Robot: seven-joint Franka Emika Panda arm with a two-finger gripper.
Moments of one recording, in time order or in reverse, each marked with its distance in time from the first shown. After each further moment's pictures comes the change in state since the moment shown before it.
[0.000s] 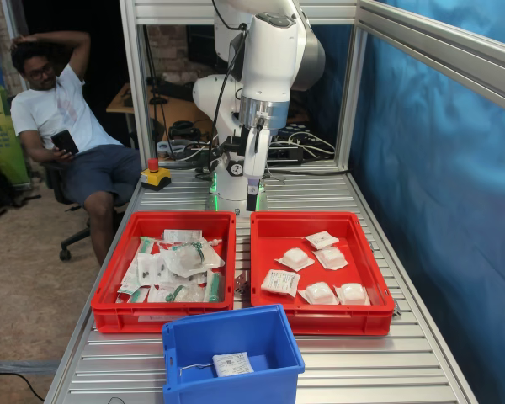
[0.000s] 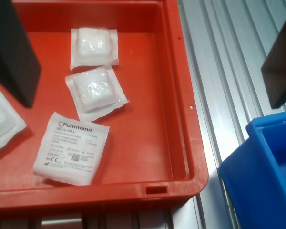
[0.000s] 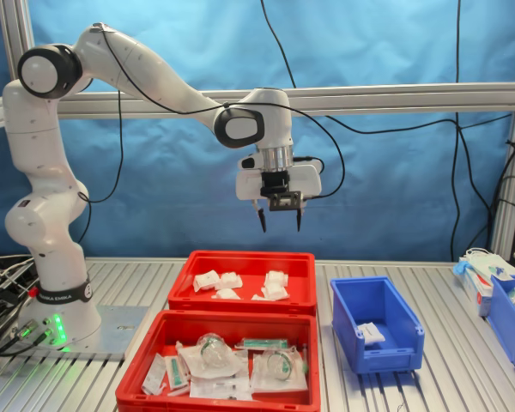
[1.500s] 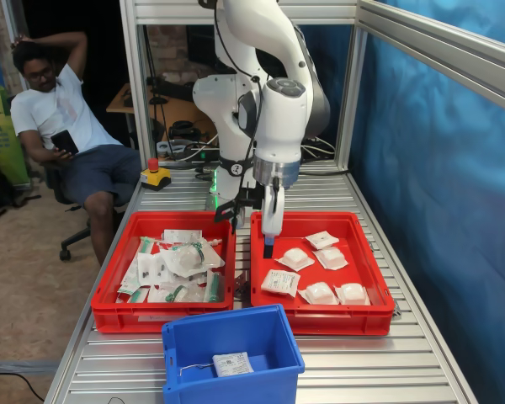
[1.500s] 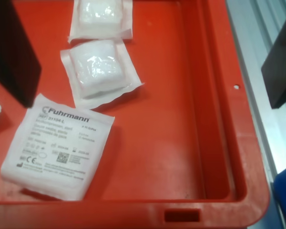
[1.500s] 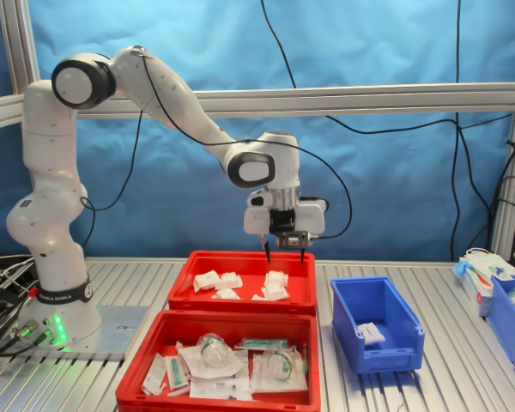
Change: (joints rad) arm 0.039 0.205 0.000 -0.026 0.000 0.186 0.000
